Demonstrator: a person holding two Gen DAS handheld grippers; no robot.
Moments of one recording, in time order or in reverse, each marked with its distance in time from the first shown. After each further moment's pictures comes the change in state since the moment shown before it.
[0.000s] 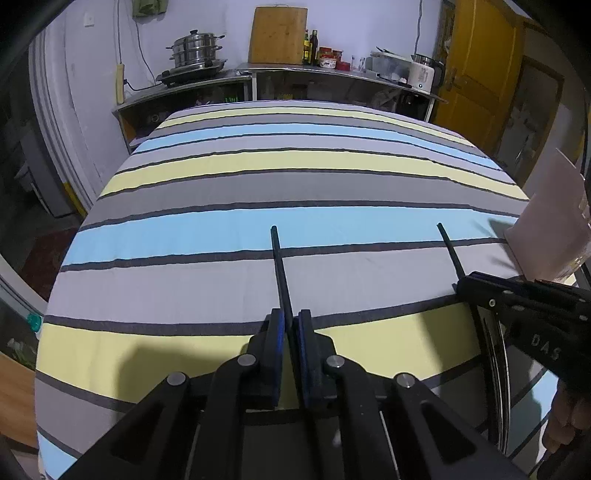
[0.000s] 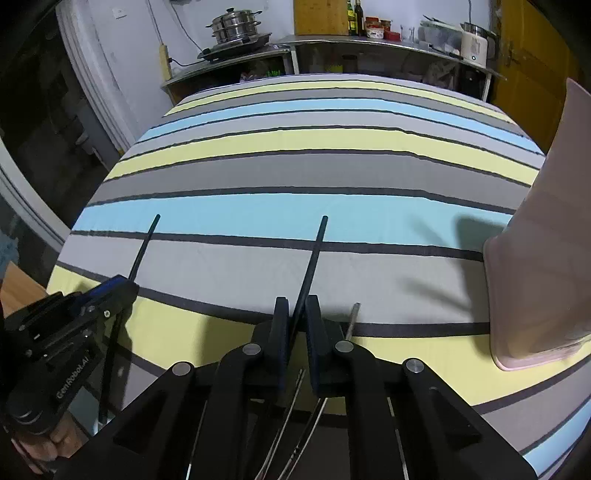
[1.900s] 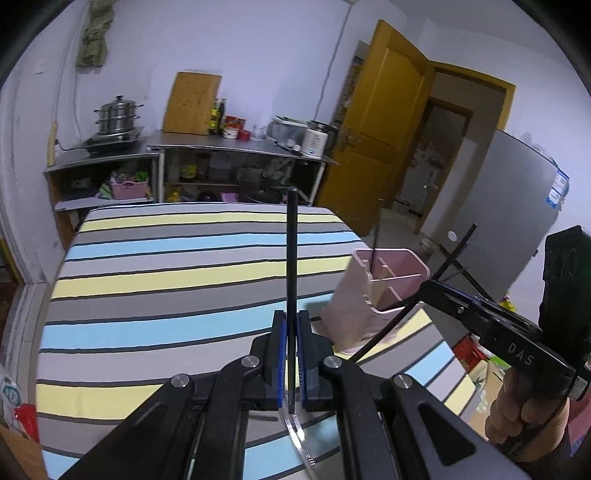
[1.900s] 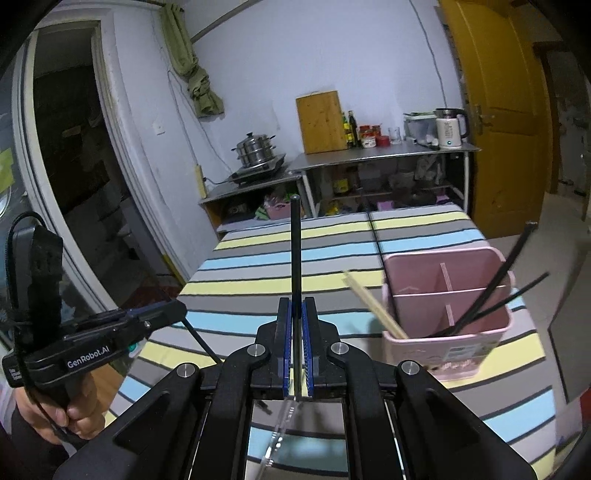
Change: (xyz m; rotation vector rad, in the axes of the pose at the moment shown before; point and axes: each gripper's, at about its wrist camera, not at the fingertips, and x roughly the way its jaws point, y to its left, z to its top) left arm -0.177 -0.077 0.052 0.086 -0.220 -0.398; right arm -0.222 -0.047 -0.017 0.053 -0.443 0.118
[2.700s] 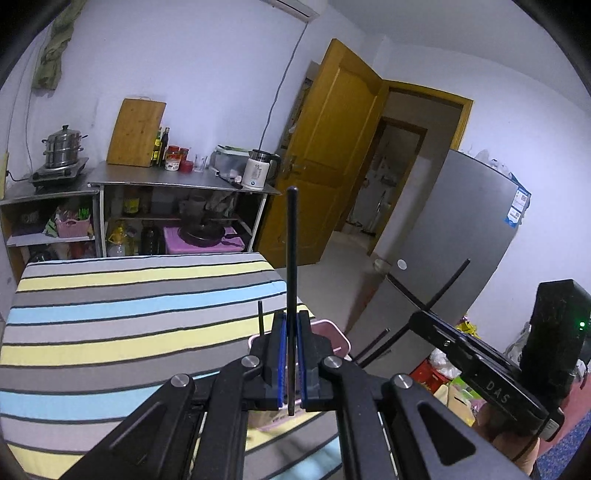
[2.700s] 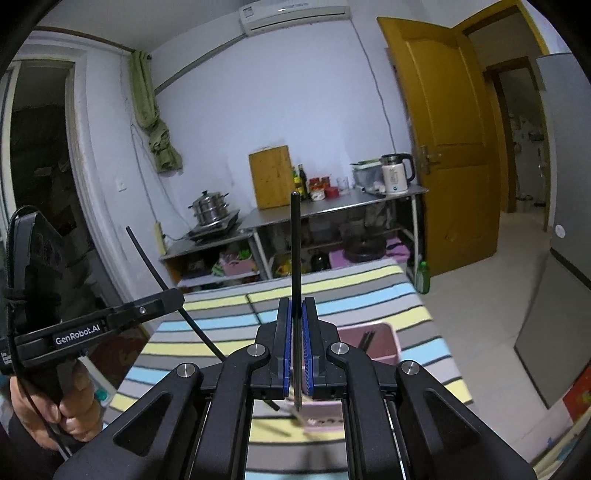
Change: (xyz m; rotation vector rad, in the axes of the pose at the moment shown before) left arm 0.036 -0.084 0.093 0.045 -0.096 -0.176; right arm -0.070 -0.069 0.054 0.056 -0.197 -0.153
